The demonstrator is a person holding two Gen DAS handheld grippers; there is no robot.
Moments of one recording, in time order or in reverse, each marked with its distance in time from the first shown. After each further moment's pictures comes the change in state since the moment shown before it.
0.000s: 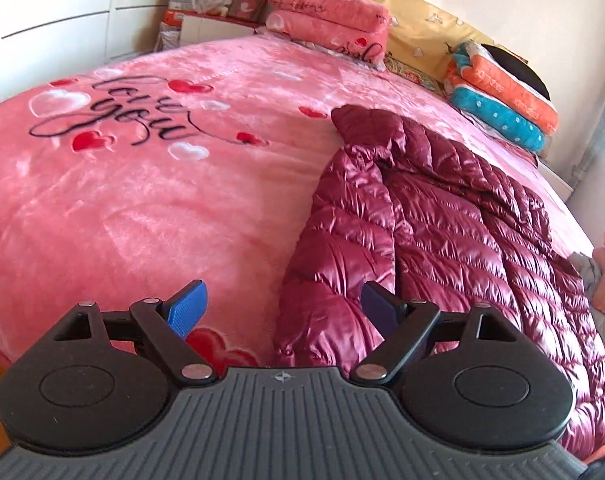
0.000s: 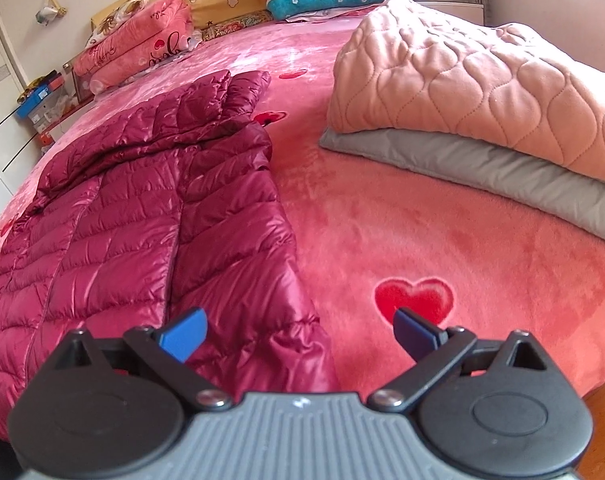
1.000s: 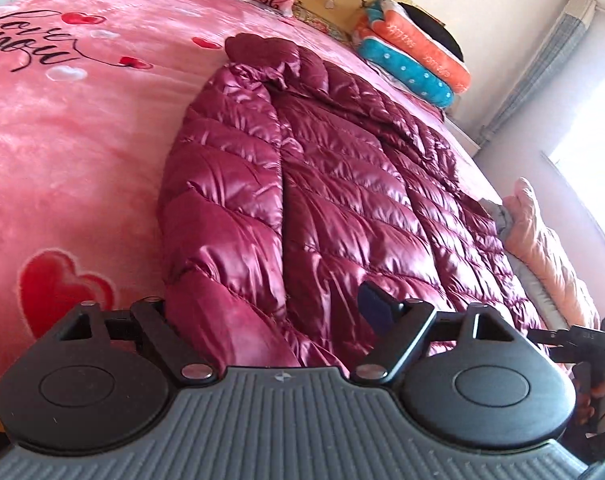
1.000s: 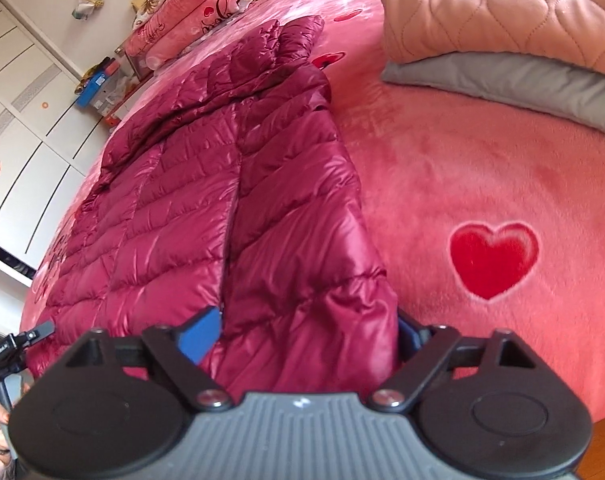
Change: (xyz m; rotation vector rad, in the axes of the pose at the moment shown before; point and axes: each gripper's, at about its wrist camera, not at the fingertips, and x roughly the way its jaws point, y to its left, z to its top) left arm 0.022 -0.023 -0.034 0.039 0.155 -0.348; right arm 0.018 -0.017 -0.009 0.081 0.178 0.314
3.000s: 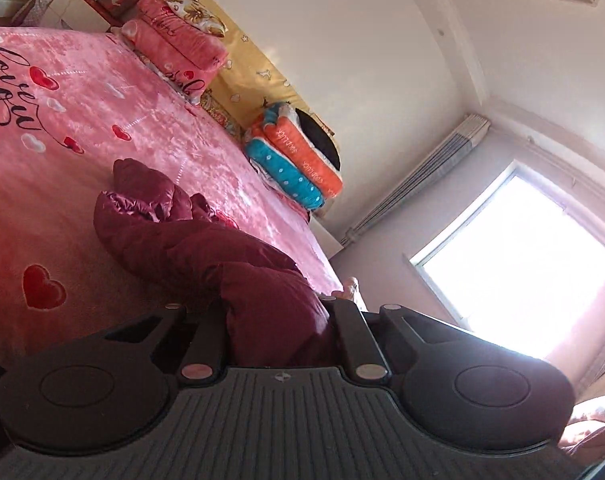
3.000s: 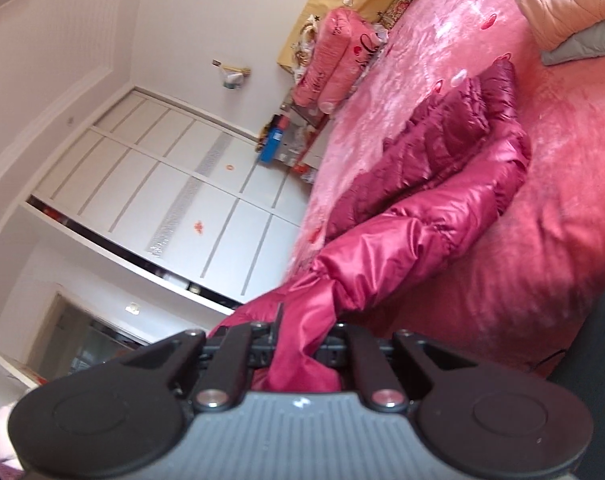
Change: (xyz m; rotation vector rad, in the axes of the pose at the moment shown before) left arm -0.173 0.002 -0.012 -0.177 -0.284 -0.420; right arm -0.116 0.084 -0.060 0.194 -0.110 0.647
